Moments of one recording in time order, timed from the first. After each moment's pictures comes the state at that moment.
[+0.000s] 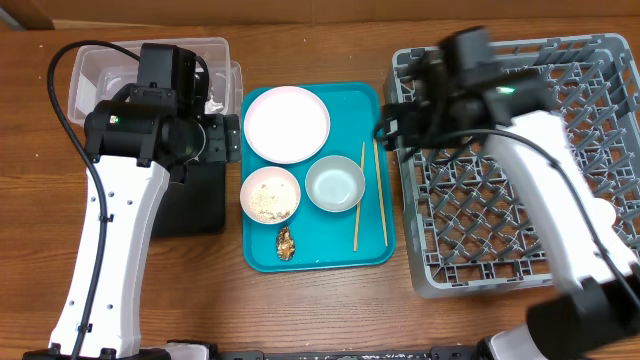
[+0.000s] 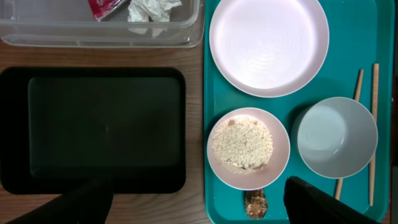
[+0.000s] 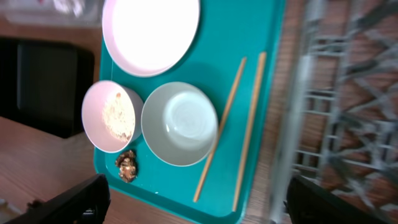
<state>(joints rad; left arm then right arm) -0.12 1.51 1.63 -1.26 -0.04 -0.18 0.32 1.72 1.68 -1.16 -0.33 0.21</state>
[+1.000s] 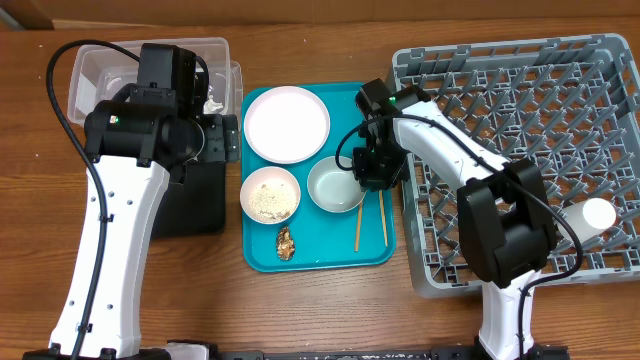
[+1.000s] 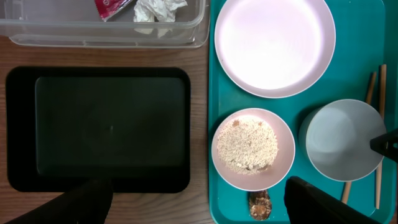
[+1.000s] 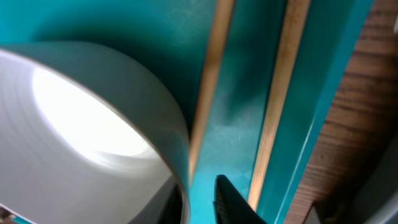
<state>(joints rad) -0.12 1.51 1.63 -1.26 -0.06 -0.18 0.44 2.13 1.63 -1.15 -0.25 0.36</state>
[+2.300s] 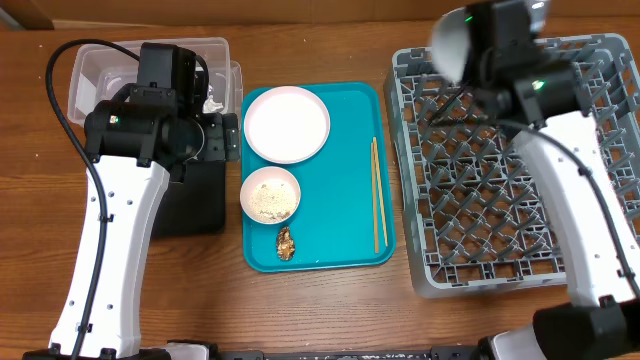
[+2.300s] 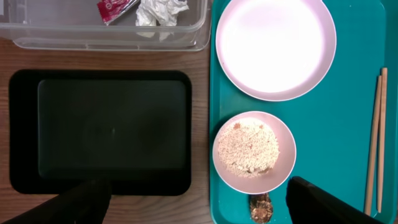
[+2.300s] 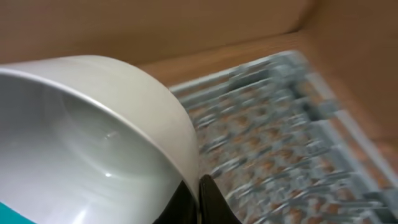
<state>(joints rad) -0.12 1.51 1.63 -1.25 -0.07 -0.18 0.21 1.66 1.79 -0.94 0.61 0.35</state>
